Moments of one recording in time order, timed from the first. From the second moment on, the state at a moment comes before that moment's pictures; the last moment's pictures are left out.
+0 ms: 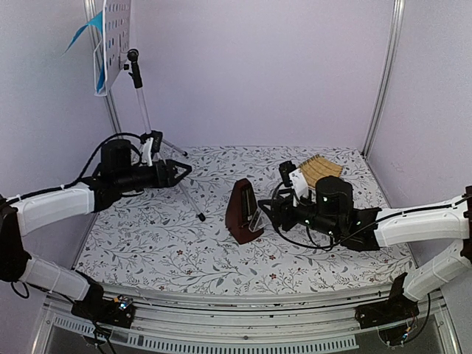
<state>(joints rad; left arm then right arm) -0.42 1.30 0.78 0.20 0.42 -0.42 0.98 1.35 0.70 0.41 0.18 0.20</state>
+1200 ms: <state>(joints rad) -0.23 1.09 0.90 -0.22 0.20 -0.05 1.04 1.64 0.80 0.59 0.33 0.04</state>
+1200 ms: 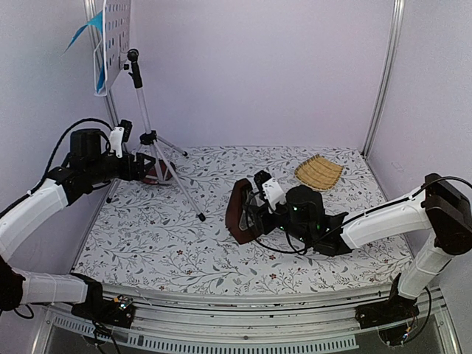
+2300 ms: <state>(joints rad) -0.23 1.09 0.90 -0.22 0.20 -0.05 1.07 1.68 0.80 0.65 0.42 0.02</state>
